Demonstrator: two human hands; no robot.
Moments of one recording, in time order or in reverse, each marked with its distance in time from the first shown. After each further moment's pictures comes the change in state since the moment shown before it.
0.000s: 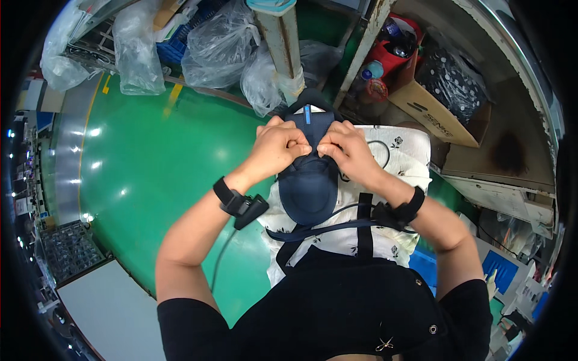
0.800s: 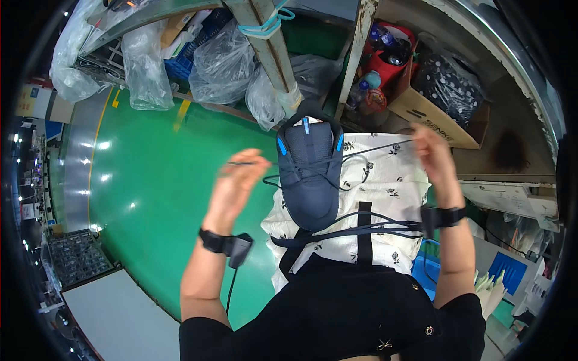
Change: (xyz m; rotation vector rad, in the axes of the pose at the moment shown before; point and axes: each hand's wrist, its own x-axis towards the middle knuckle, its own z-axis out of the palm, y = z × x) left_hand -0.072 -0.014 -0.015 -1.327 0.439 -0.470; right_hand -0.078 0.089 -0.121 1.002 0.503 0.650
